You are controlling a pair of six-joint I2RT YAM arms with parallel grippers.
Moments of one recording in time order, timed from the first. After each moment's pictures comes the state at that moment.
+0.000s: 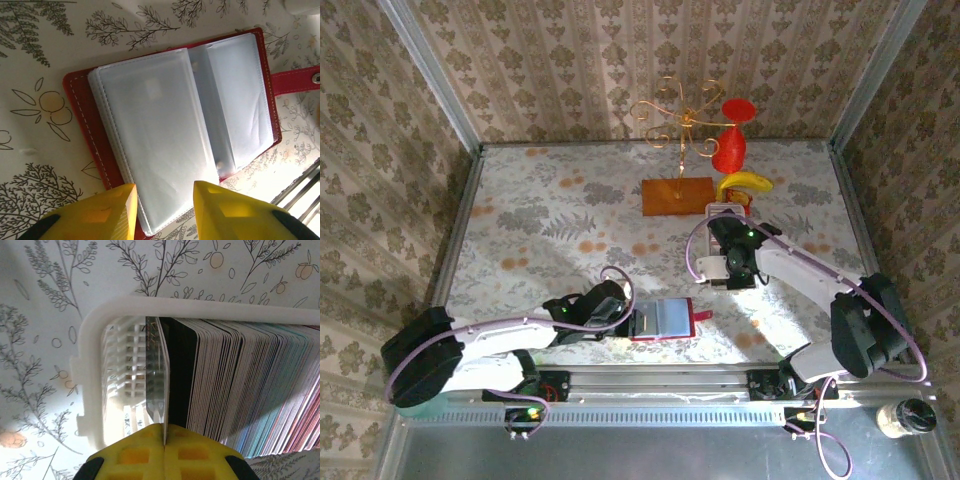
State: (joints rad) left arm -1.08 1.18 0.43 -0.11 0.11 -0.88; right arm 0.47 1.44 0.94 -0.85 0.18 -1.13
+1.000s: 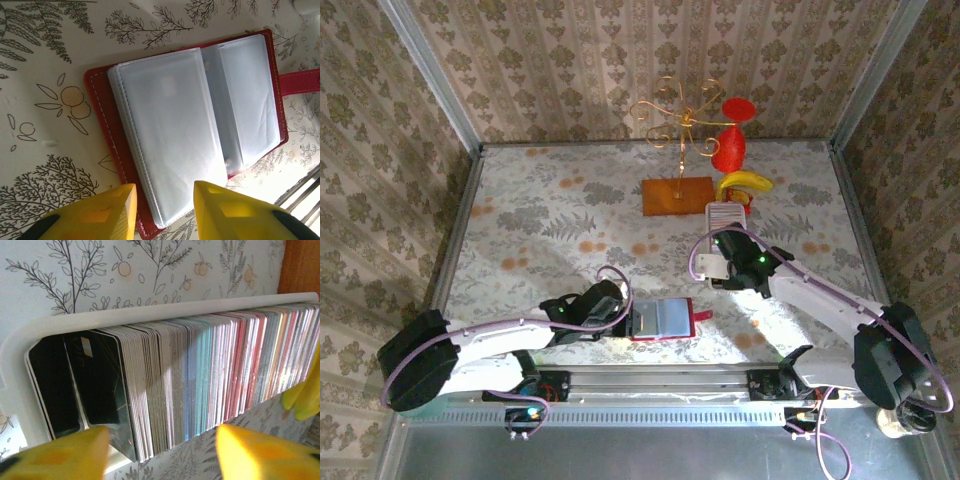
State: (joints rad) left arm -1.06 1.16 0.42 -0.14 0.11 -0.88; right arm 0.53 1.26 0.76 -0.57 0.31 -1.04
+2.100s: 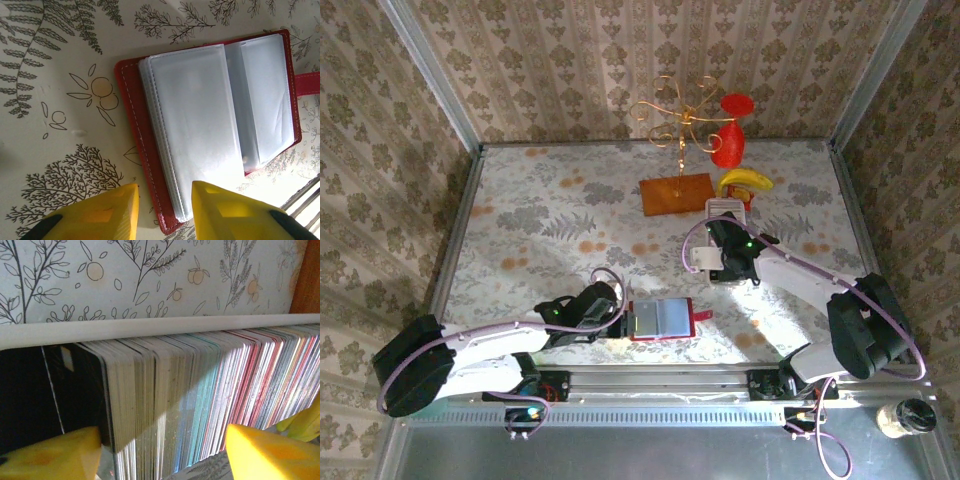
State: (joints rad) left arm -1.04 1.12 0.37 -0.14 0.11 -0.88; right arm 0.48 1.43 0.83 -0.49 0.31 -1.15
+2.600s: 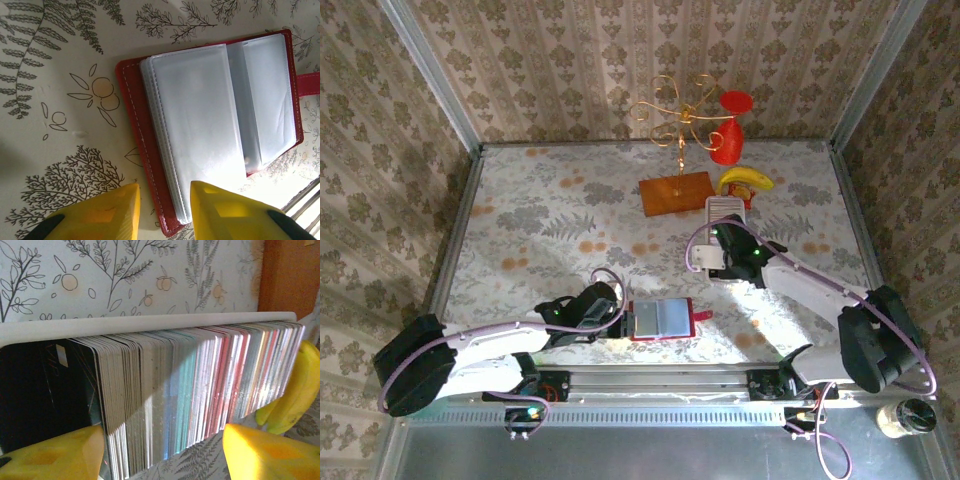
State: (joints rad) left arm -1.04 1.12 0.37 -0.13 0.11 -0.88; right arm 0.48 1.34 0.77 -0.41 0.31 -1.15
